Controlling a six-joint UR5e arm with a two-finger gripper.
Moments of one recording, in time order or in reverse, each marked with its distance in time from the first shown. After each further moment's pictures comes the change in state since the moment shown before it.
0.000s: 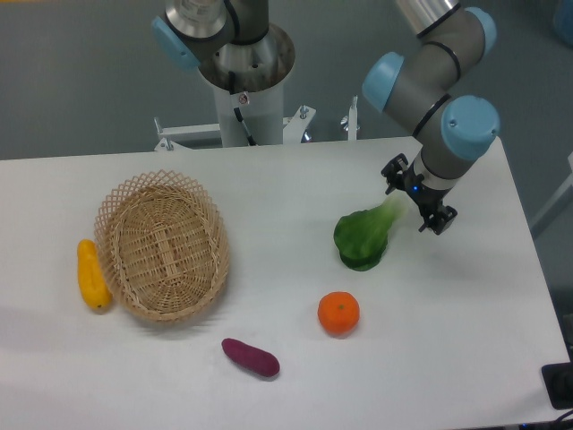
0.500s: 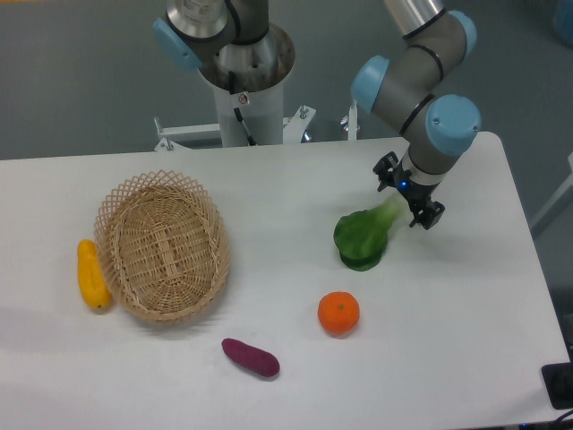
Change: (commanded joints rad) arm 0.009 0.002 -0.083 0.101 -0.002 -0.005
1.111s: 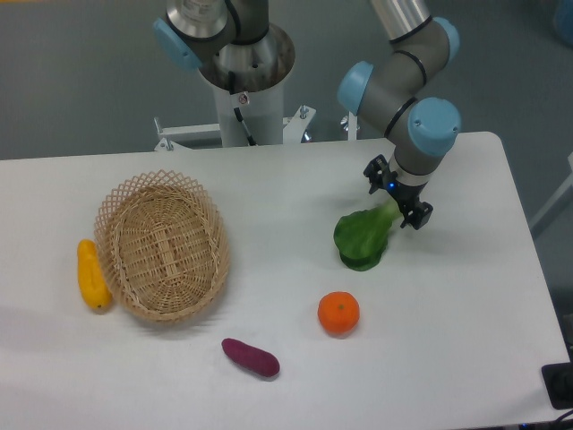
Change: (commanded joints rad) arm -0.005 0.000 -0.078 0.120 0.000 -0.015
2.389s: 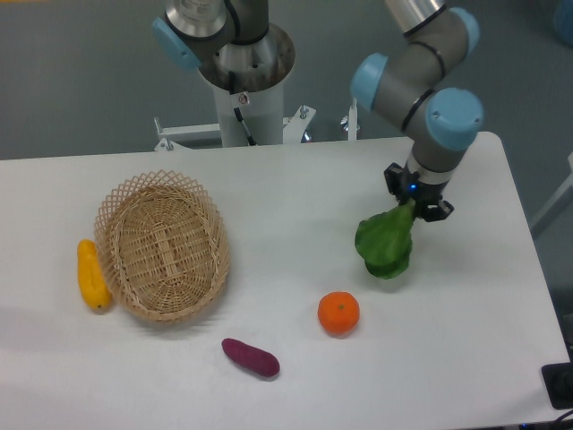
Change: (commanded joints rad) arm -0.028 -0.015 0.343 -0.319 0.008 -0.173
